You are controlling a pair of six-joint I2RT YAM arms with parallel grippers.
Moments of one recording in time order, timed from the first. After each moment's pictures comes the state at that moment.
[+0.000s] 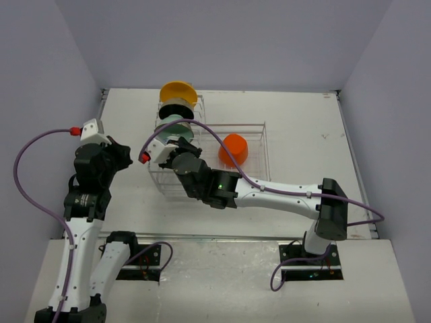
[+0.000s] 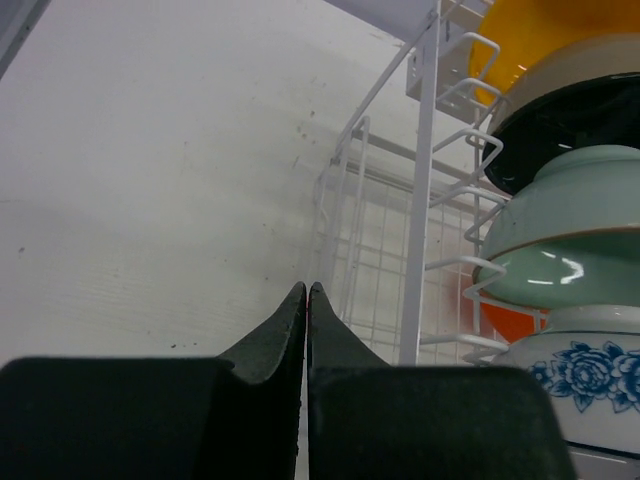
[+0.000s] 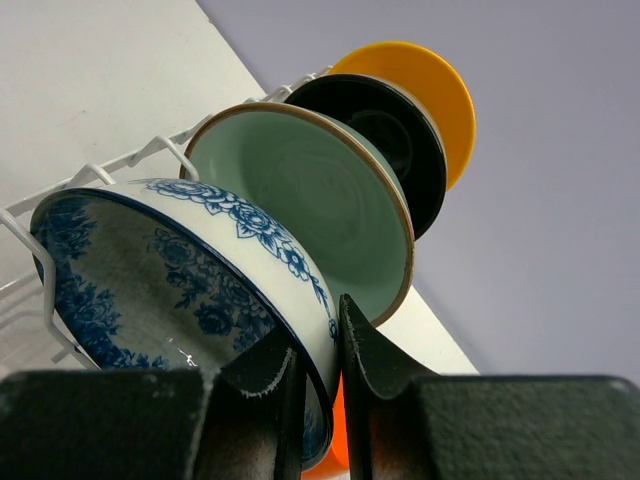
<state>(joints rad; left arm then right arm) -0.03 0.68 0.89 -0.55 -0.05 -0.44 1.30 1.71 1.50 0.05 0.83 -0.60</state>
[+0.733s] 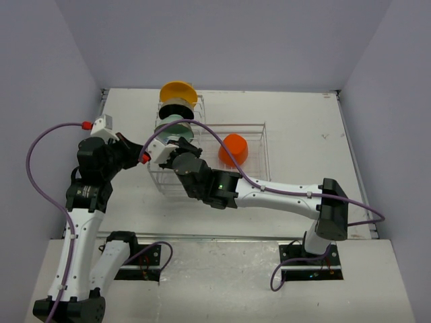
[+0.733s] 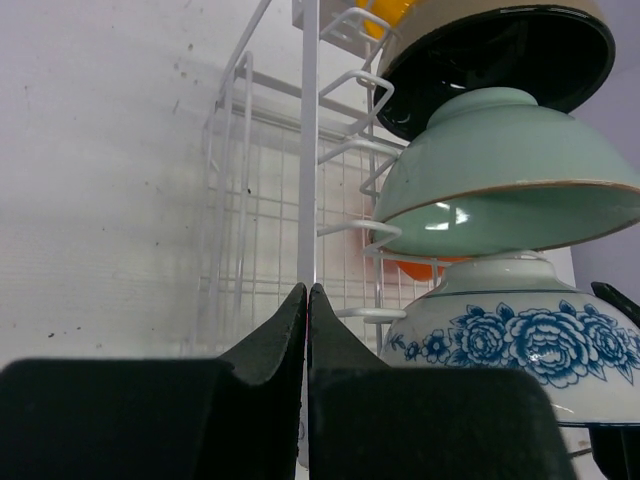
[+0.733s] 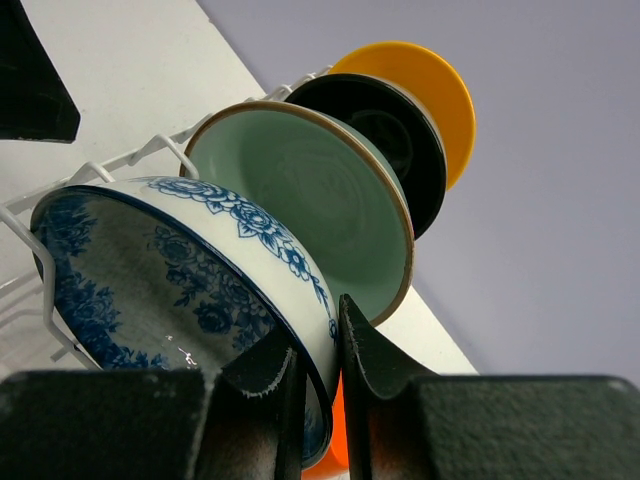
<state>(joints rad) -0.03 0.75 0.91 -0.54 0.21 -0.54 1.30 1.71 1.50 0.06 0.83 -0.61</state>
